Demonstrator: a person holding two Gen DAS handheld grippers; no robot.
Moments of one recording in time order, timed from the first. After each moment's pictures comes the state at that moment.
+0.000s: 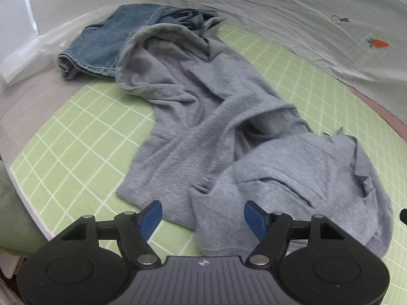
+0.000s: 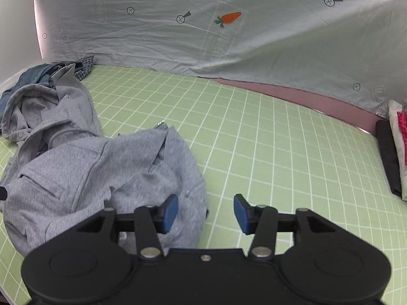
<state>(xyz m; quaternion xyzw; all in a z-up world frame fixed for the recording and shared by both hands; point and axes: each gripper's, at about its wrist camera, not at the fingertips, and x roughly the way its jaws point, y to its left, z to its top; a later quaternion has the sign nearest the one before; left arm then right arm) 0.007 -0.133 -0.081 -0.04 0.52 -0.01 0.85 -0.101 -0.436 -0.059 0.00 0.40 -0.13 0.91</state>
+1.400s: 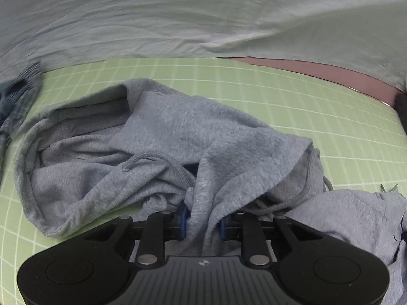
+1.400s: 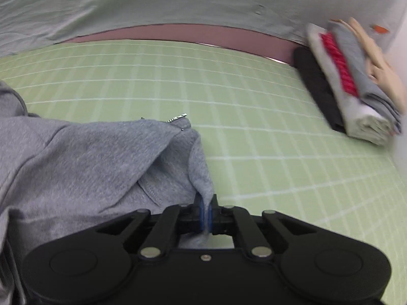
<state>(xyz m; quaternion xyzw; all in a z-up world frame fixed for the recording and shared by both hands) 0.144 -0.348 -0.112 0.11 0.48 -0.25 0.83 -0.114 -0.603 -0.161 0.06 0.46 -0.37 0.80</state>
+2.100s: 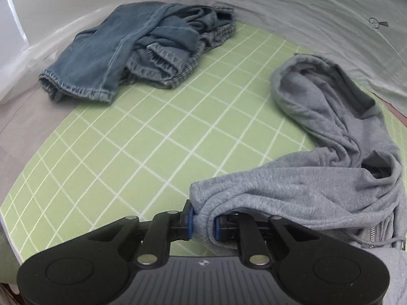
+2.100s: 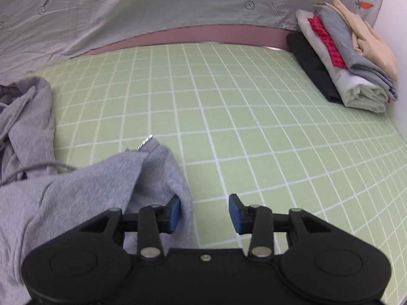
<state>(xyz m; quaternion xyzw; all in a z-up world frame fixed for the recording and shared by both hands) 0.078 -0.140 -0.101 -0.02 0.52 0.03 0.85 -0.143 -0.553 -0.139 0.12 0.43 -0.33 0.83</state>
